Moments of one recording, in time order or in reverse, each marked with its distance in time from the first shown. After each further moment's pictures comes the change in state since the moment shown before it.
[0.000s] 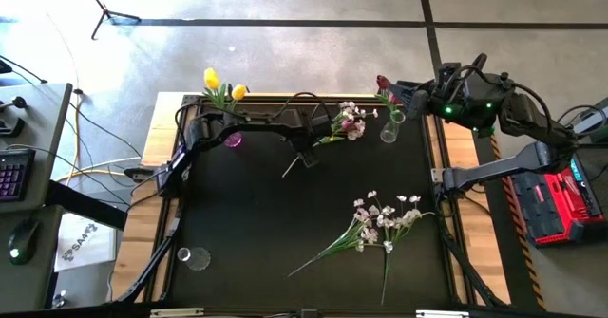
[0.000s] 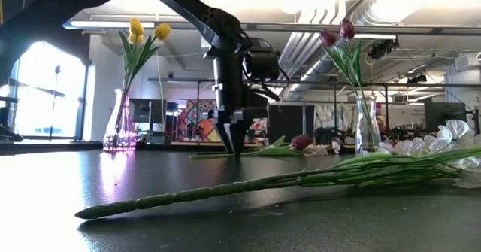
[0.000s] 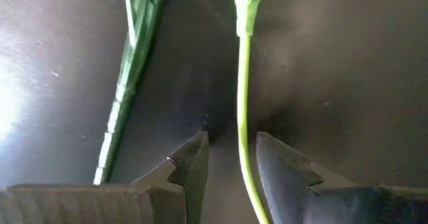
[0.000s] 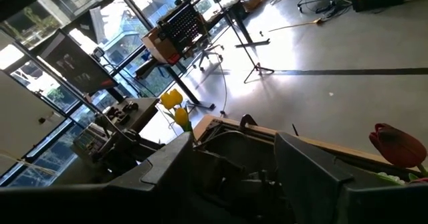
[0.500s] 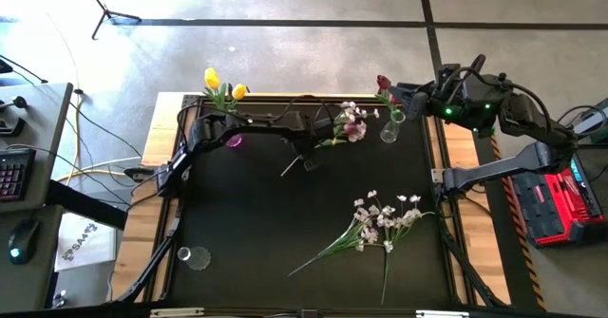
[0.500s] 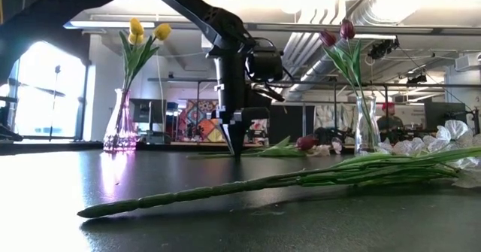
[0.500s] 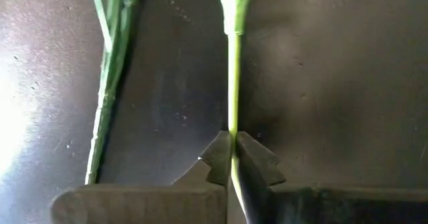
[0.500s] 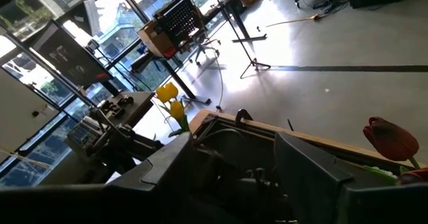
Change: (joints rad) left arm -0.020 0.050 0.006 -0.011 0.000 0.054; right arm 0.000 0.000 0.000 -0.031 -0.004 0.000
